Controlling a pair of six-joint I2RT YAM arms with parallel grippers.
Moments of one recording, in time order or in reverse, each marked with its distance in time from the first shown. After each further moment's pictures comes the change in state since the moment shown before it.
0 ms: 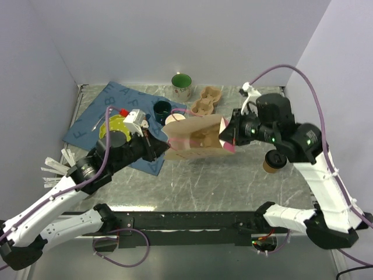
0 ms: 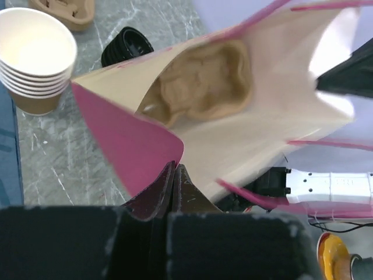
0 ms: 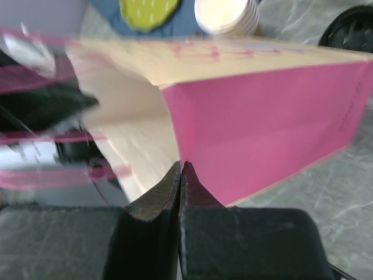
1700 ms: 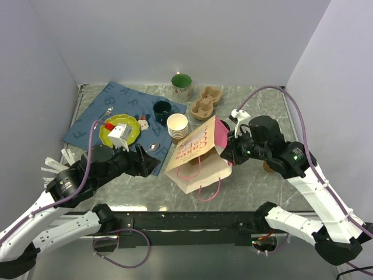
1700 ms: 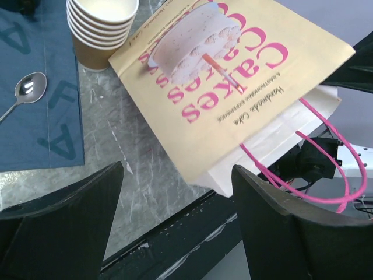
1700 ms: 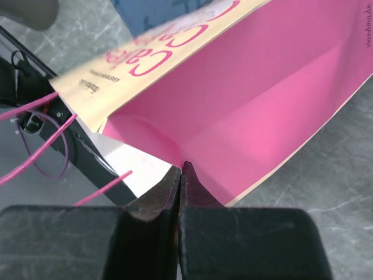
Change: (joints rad) left arm -0.054 -0.187 -0.016 -0.299 -0.140 0.063; right arm 0.004 -0.219 -0.476 0.182 -0.071 -0.254
